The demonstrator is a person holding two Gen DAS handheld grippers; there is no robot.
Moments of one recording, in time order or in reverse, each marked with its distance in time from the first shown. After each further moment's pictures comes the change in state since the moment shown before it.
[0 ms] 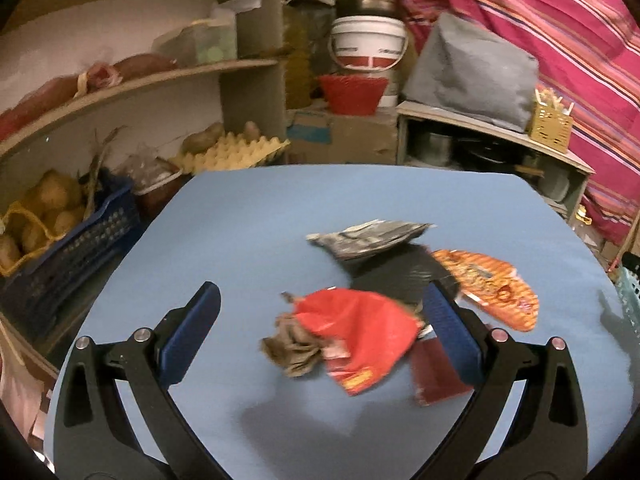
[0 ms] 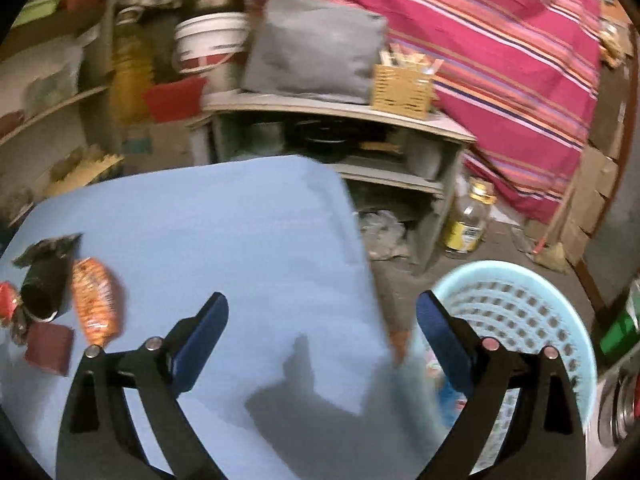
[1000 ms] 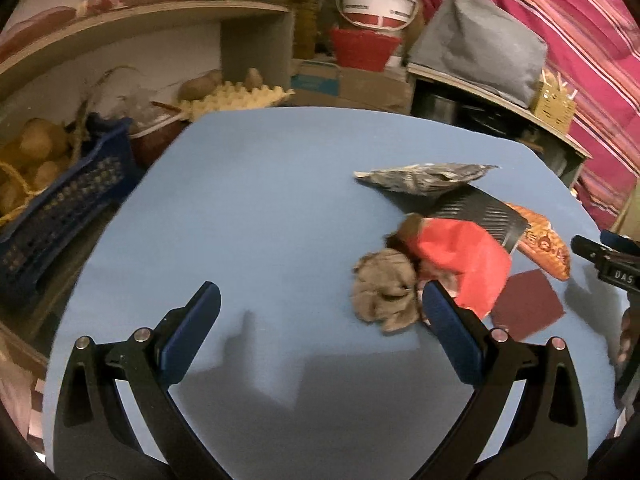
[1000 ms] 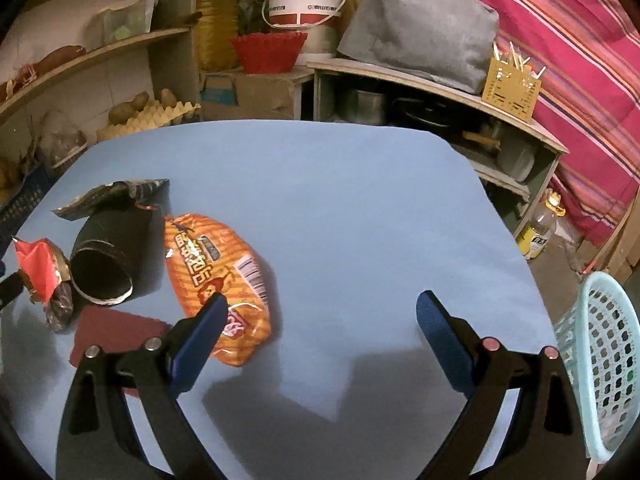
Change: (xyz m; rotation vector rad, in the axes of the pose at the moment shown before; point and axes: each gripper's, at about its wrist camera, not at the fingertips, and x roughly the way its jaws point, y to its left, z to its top) left arm 0.038 0.065 -0.030 -0.016 0.152 -0.098; right arm 0.024 0.128 -0.018 -0.137 0.093 0.160
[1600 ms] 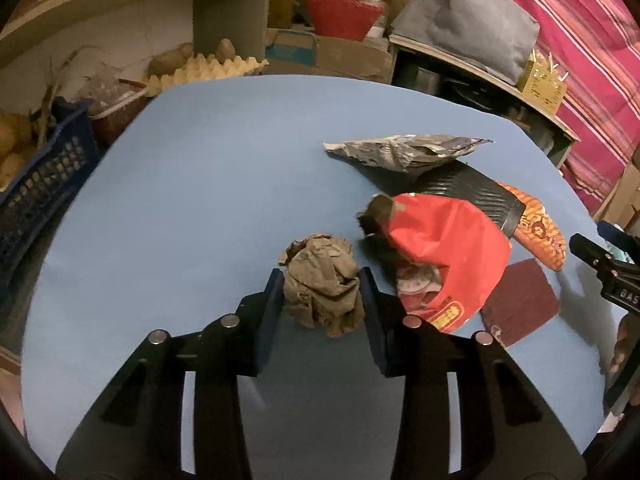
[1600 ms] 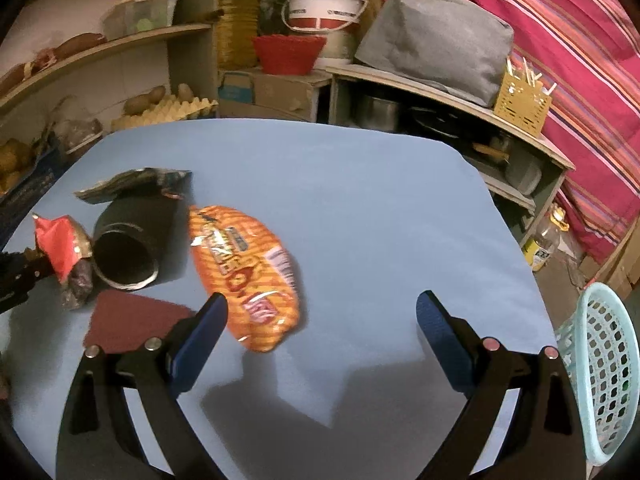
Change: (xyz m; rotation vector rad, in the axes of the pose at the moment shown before) left arm 0.021 -0.010 0.001 0.006 0.091 -0.064; right arm -0.014 0.019 -0.008 -0.065 -0.023 0.017
